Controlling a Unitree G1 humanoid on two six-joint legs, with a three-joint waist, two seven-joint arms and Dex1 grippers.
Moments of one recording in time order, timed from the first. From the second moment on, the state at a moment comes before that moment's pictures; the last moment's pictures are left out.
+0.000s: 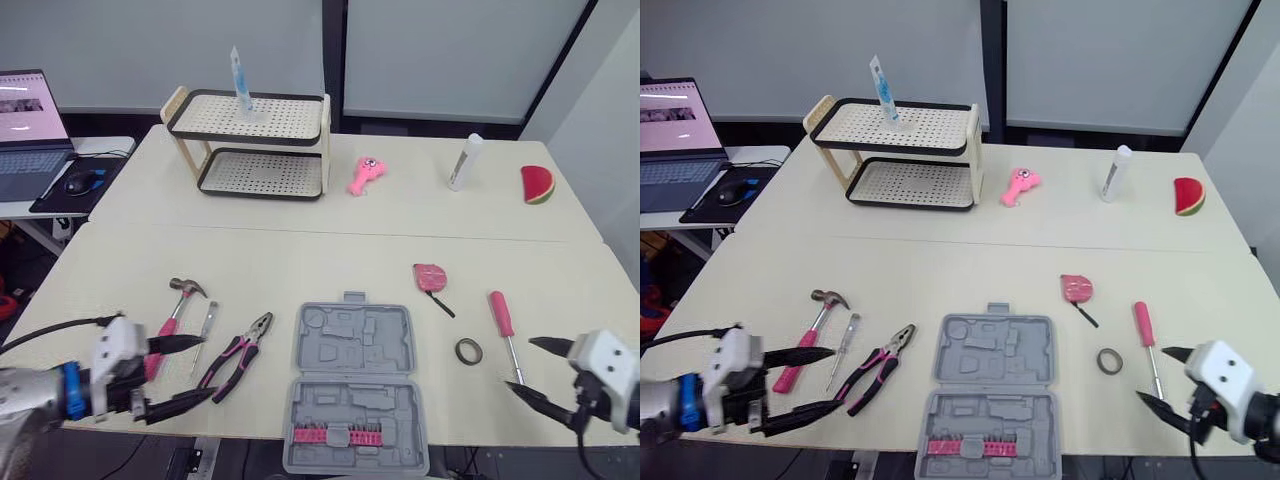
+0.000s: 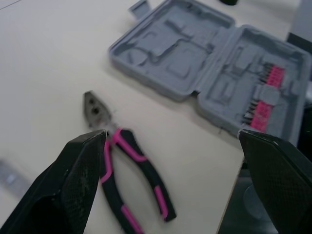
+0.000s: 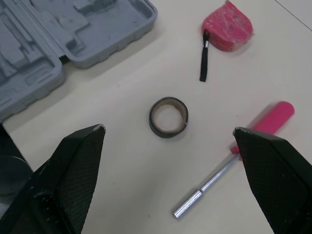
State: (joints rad) left arm 0.30 0.90 0.34 -0.33 -0.53 0.26 -1.31; right arm 0.54 -0.77 -0.43 -0.59 0.29 0.41 0.95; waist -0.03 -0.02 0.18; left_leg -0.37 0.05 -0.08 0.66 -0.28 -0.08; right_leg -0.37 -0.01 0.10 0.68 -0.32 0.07
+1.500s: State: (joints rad) left arm 0.04 0.93 0.18 -0.21 -0.53 0.21 -1.38; right arm 0.07 -0.79 0.01 -0.69 0.29 0.82 0.78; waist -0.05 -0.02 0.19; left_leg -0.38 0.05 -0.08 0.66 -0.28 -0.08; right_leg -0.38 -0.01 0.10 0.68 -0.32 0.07
